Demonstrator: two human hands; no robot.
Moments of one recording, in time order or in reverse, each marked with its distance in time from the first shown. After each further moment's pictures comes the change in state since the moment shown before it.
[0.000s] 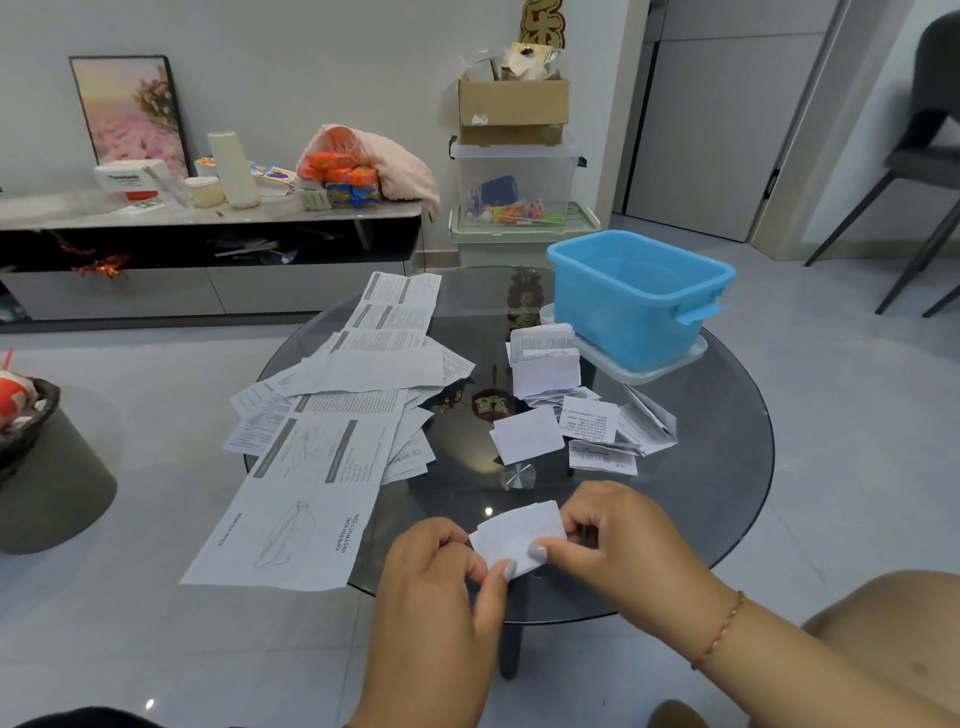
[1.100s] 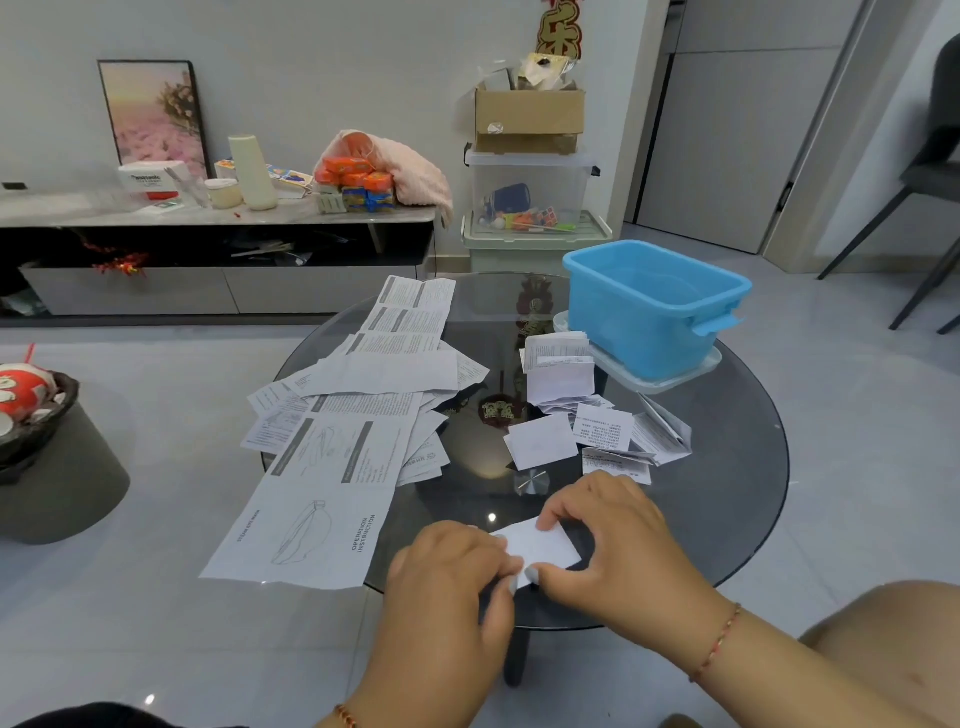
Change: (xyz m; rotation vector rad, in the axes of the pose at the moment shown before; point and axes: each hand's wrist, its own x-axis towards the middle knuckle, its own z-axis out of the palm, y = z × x) left_hand 0.006 -0.014 -0.004 -0.030 -0.054 0.215; right_hand -0.001 -0.006 0.009 -0.102 -0.003 -0.039
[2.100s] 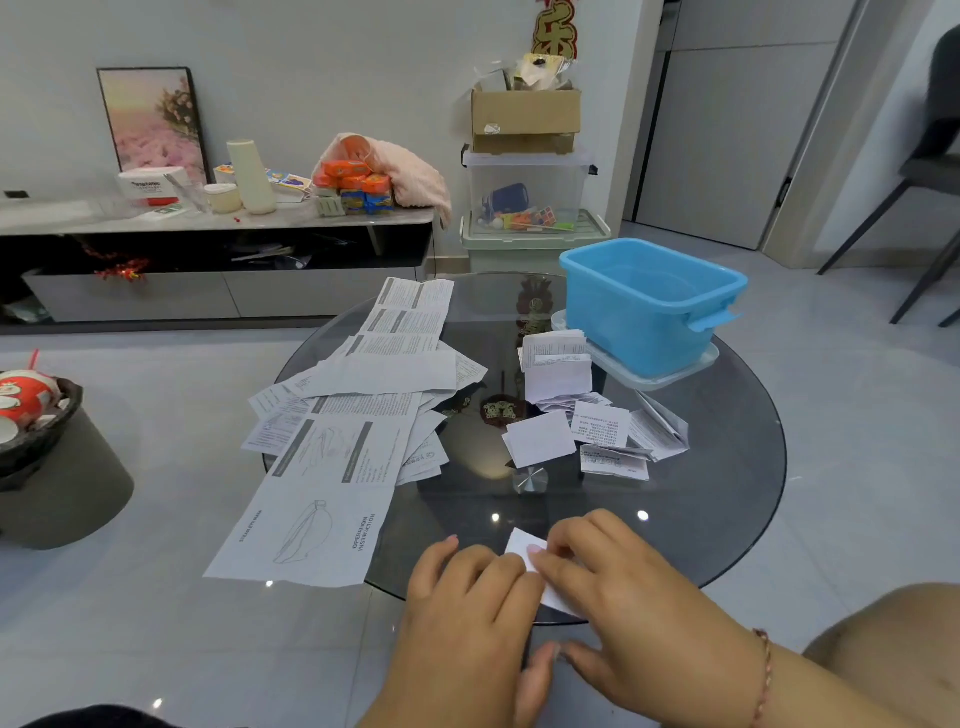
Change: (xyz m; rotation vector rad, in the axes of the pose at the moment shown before) left_hand -0.015 0.009 0.006 0.259 -0.025 0.306; right_hand -0.032 0.002 -0.001 -0.348 -0.013 -0.441
